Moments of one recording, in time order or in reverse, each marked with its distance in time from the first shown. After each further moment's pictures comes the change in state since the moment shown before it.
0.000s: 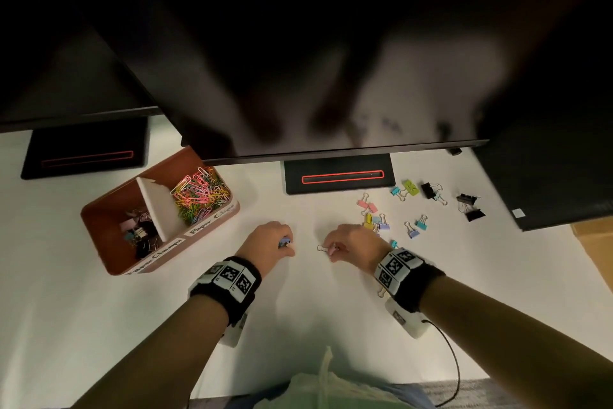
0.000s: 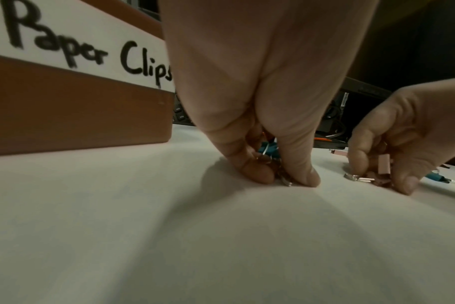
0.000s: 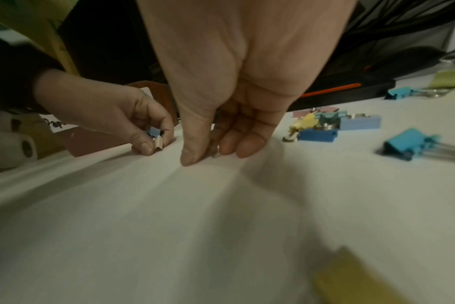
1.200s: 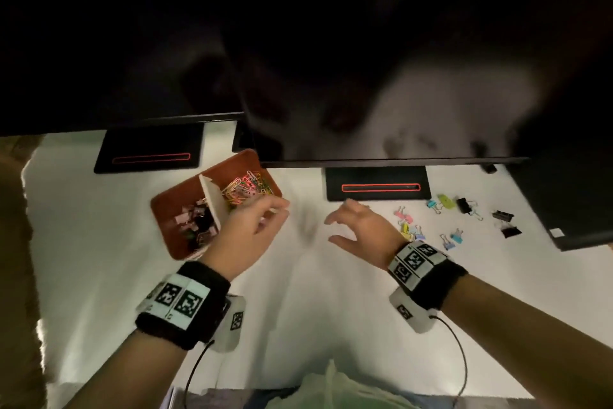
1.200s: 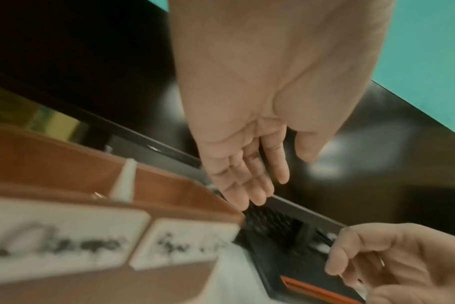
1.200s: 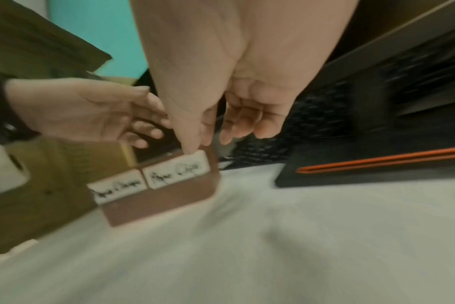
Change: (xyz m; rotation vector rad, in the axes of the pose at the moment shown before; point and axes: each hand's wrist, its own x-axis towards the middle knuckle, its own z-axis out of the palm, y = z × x) left_hand -0.098 -0.002 -0.104 -0.300 0.384 0.098; right_hand 0.012 -0.082 -0.022 -0.076 0.240 -0.144
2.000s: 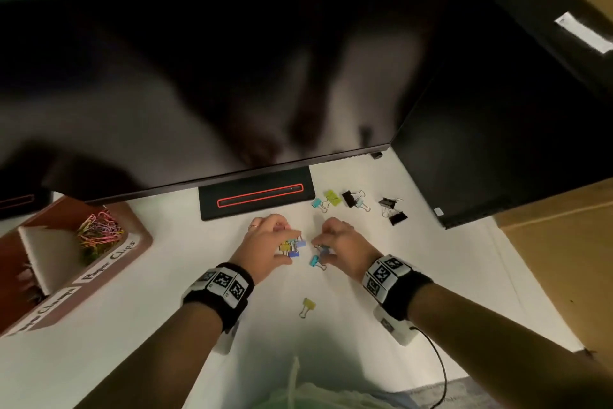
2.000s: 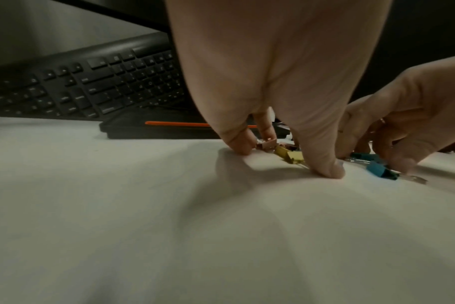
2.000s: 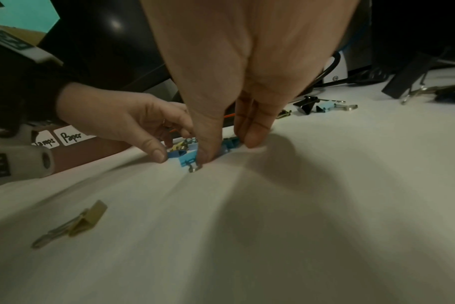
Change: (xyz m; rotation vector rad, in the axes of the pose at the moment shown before) left_hand 0.096 0.049 0.237 0.449 -0.417 0.121; right_hand -0.095 0.180 -0.025 0.109 -0.116 0.267
